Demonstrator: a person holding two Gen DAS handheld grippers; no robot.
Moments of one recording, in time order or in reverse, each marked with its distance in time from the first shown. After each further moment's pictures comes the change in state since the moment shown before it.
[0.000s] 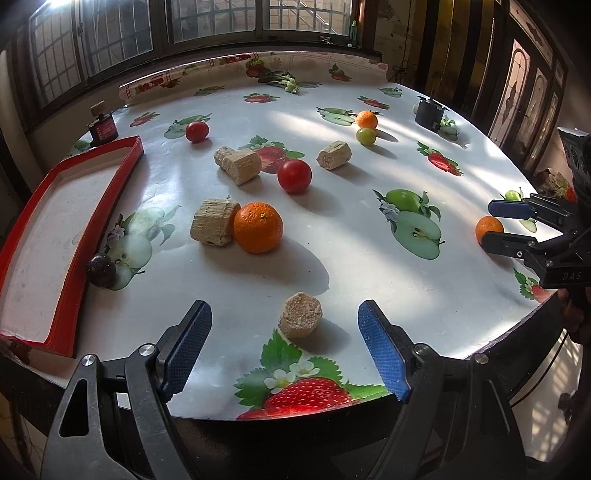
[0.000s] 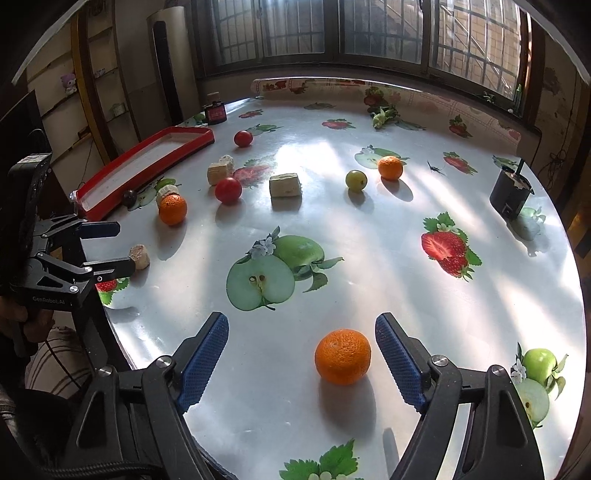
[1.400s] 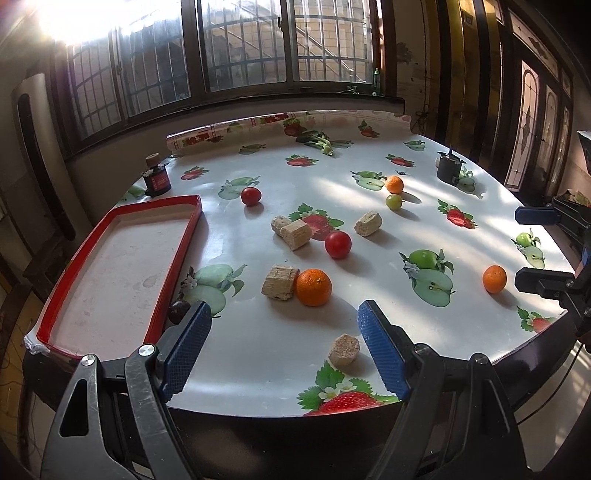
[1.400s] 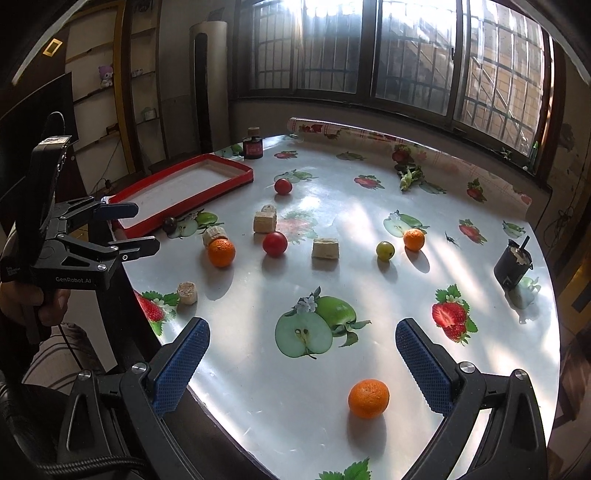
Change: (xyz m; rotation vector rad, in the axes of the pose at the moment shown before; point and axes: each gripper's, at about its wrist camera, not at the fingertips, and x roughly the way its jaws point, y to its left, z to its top) left arm -0.062 0.016 0.009 -0.020 -0.205 0.133; right arm -0.049 0.044 0.027 -0.151 -0.143 0.023
